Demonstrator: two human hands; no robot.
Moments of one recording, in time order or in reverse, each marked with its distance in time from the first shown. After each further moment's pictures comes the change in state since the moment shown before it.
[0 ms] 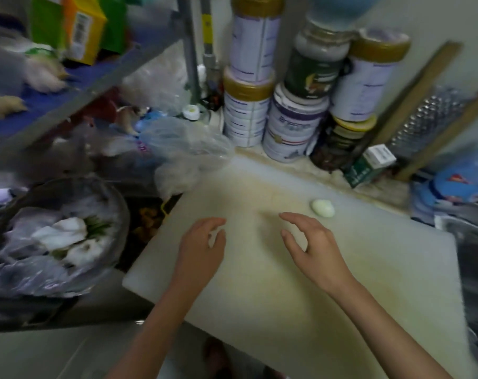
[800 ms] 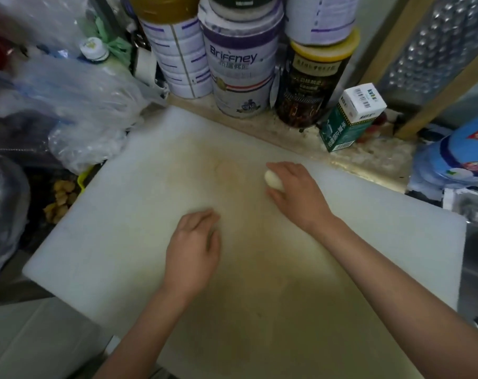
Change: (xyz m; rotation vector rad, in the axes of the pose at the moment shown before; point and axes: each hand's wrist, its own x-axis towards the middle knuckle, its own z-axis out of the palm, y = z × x) left_hand -0.003 0.023 0.161 0.489 -0.098 -0.013; right_hand 0.080 0.186 -0.002 -0.096 -0.139 -0.073
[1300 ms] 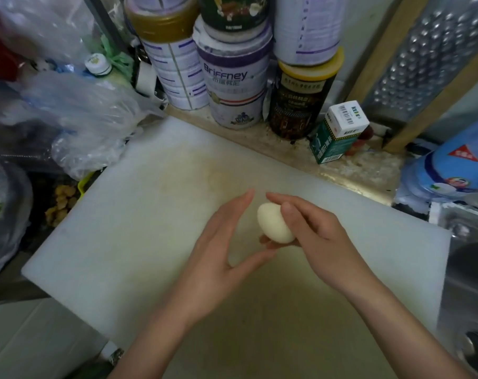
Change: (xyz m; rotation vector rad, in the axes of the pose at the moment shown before) left_hand -0.008 0.068 -0.023 -0.469 -0.099 0.216; right_hand -0.074 -0.045 -0.078 1.025 -0.120 0.233
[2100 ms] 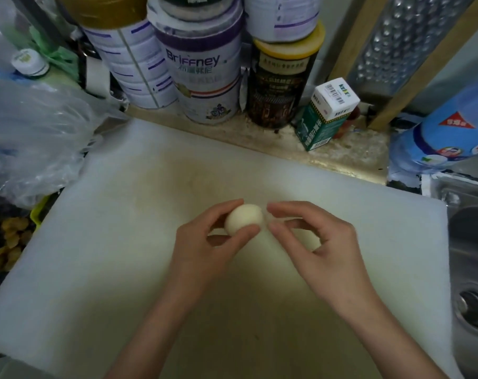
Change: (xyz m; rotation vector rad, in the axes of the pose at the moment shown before) left_hand 0.035 -0.025 -0.006 -0.349 0.056 -0.263; right_hand -0.002 0.022 0.024 -0.358 0.395 -0.195
